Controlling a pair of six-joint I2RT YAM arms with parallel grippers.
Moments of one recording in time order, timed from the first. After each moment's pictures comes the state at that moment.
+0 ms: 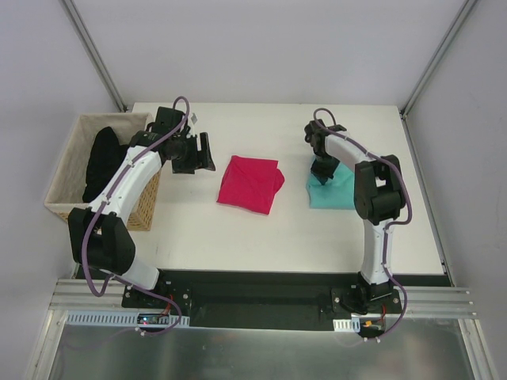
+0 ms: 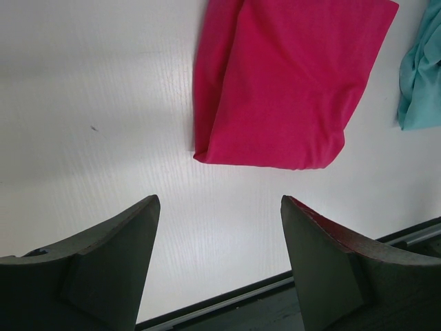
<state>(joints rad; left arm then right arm) -0.21 1.52 1.36 -0.82 0.28 -0.33 0.33 2.12 1.66 -0.99 0.38 0.85</state>
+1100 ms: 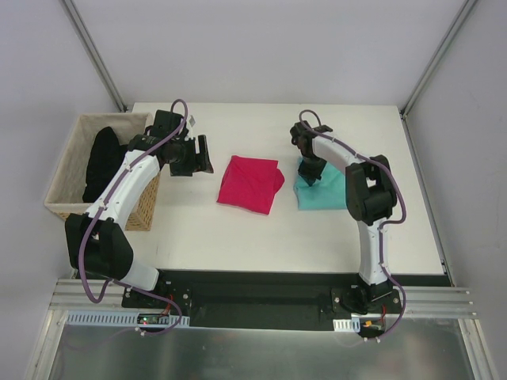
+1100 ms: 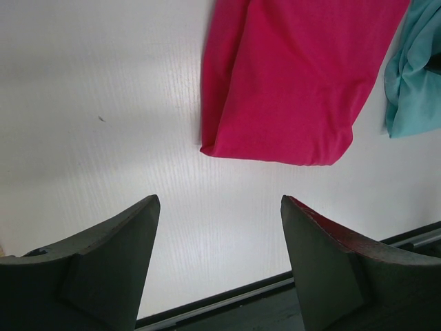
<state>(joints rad) -0.21 1.47 1.32 -0.82 0.26 -0.33 0.42 2.15 1.70 -1.02 0.34 0.88</state>
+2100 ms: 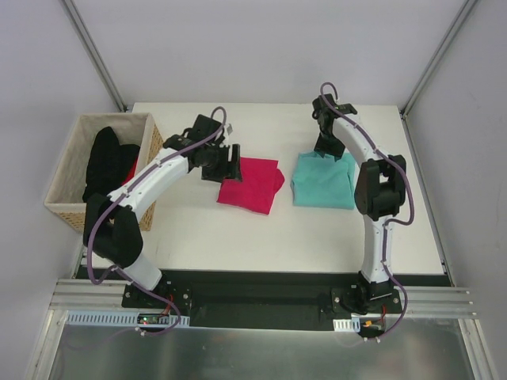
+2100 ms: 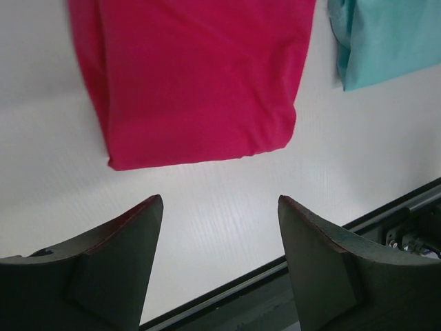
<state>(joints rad) -0.42 1.57 1.35 -0.76 0.26 -0.38 0.30 2.17 1.96 -1.07 0.41 0.64</state>
